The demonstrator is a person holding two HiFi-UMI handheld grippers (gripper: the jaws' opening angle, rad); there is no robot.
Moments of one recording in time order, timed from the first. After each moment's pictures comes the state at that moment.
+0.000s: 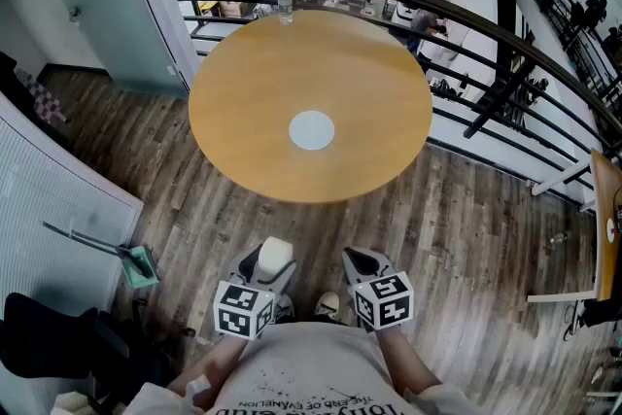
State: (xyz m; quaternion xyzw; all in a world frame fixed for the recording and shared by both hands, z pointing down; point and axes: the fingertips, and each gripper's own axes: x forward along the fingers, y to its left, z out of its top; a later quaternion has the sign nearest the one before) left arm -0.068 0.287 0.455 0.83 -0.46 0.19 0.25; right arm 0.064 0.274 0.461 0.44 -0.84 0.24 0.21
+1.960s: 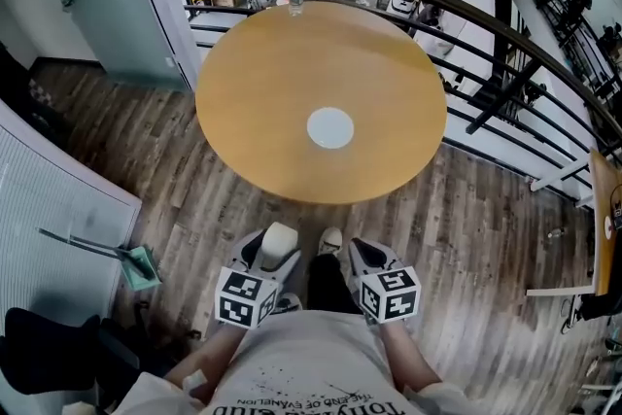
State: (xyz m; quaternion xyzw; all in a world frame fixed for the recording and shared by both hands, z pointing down) left arm -0.131 0.237 0.458 0.85 -0.43 0.19 0.23; right arm 0.009 0.234 0.472 0.48 -0.82 0.24 0.20
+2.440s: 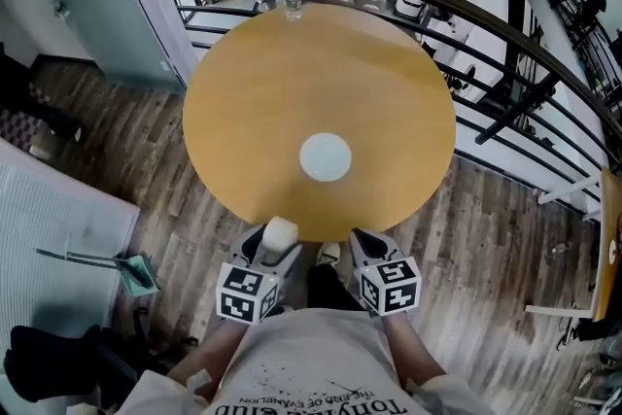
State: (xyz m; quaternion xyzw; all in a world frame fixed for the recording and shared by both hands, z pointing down) left arm -0.103 0.109 0.469 0.84 -0.45 0.19 0.24; right arm 0.033 0.094 0.475 0.46 -0.83 0.23 0.22
